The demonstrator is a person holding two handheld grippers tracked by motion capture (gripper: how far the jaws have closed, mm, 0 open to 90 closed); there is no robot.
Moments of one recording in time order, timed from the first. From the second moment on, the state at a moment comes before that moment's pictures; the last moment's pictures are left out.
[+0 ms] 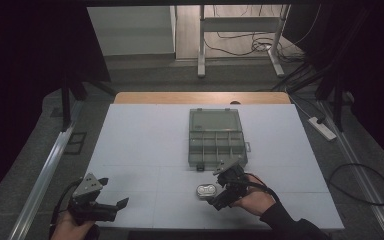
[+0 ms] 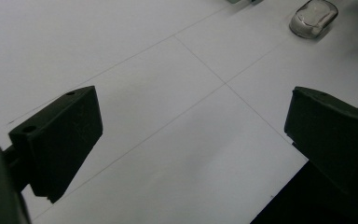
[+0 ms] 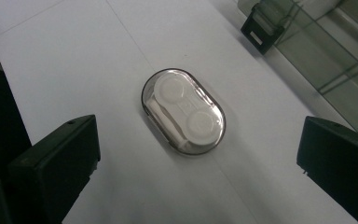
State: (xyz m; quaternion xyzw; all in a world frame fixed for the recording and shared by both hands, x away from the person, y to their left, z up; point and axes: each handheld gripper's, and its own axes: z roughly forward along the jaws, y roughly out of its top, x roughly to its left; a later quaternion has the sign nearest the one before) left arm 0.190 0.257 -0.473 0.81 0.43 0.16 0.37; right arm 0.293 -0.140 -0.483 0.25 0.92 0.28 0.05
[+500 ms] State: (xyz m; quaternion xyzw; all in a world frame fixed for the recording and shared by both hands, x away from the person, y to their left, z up) left arm 0.190 0.257 -0.473 0.81 0.42 0.16 0.37; right arm 0.301 -0.120 -0.495 0.24 0.94 0.24 0.04
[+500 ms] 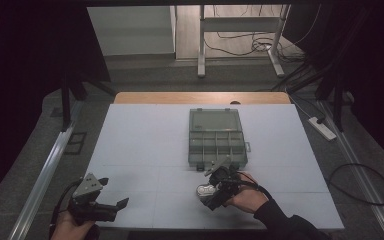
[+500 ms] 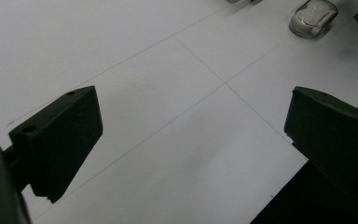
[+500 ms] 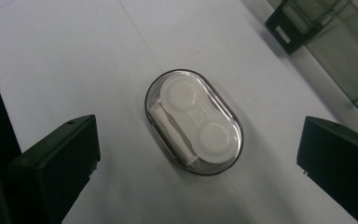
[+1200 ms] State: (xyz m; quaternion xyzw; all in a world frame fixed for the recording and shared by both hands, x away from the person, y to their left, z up) left arm 0.190 0.257 -0.473 0.81 0.42 0.16 0.37; right arm 0.311 -0.100 -0.516 0.21 0.96 0.18 0.05
